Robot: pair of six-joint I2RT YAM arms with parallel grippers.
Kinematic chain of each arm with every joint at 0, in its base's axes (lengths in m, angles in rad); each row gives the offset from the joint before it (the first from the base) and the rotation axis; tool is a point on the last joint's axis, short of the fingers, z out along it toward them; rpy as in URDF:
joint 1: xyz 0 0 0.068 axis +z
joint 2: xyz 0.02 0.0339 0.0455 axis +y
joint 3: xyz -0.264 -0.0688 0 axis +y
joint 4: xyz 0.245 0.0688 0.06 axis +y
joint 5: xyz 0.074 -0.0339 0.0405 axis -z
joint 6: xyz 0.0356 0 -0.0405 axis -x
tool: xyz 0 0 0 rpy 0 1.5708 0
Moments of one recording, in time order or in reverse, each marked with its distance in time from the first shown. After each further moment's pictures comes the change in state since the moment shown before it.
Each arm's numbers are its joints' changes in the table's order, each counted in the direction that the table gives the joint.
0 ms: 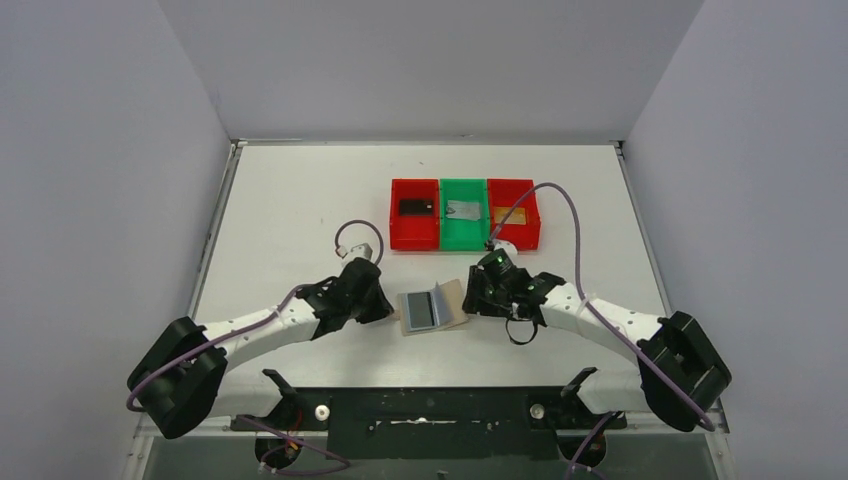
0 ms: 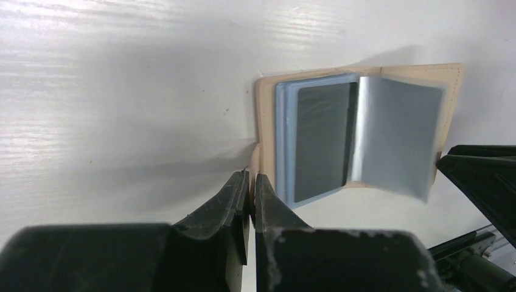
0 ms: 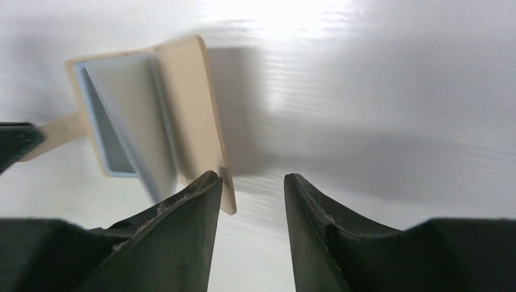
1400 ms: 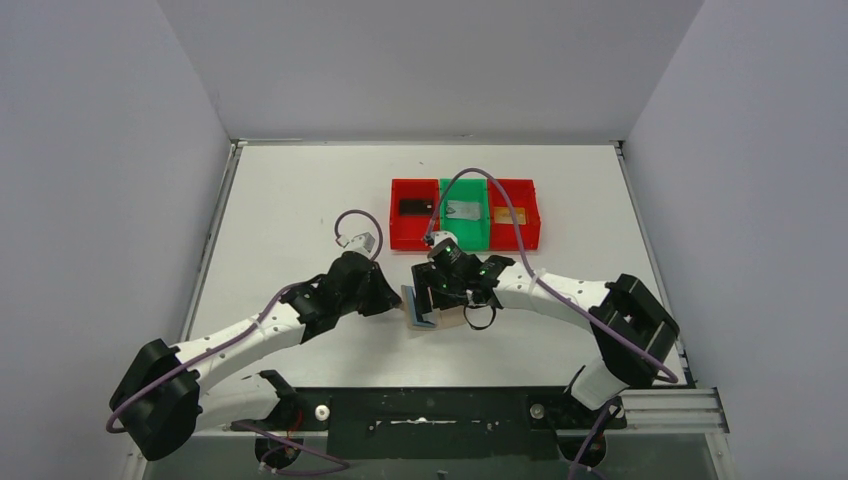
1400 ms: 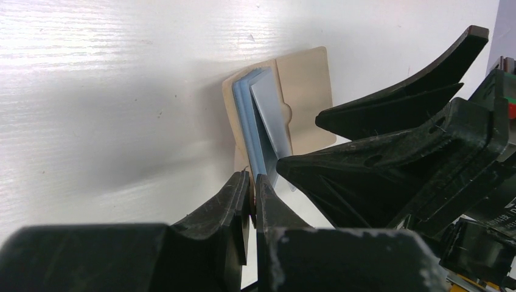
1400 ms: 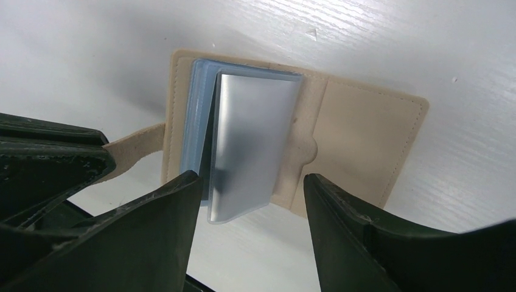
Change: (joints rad) left arm 0.001 -0.130 -0.045 -0.004 0.085 -0.053; right arm 0.174 0.269 -0.319 0.001 -0.072 0.184
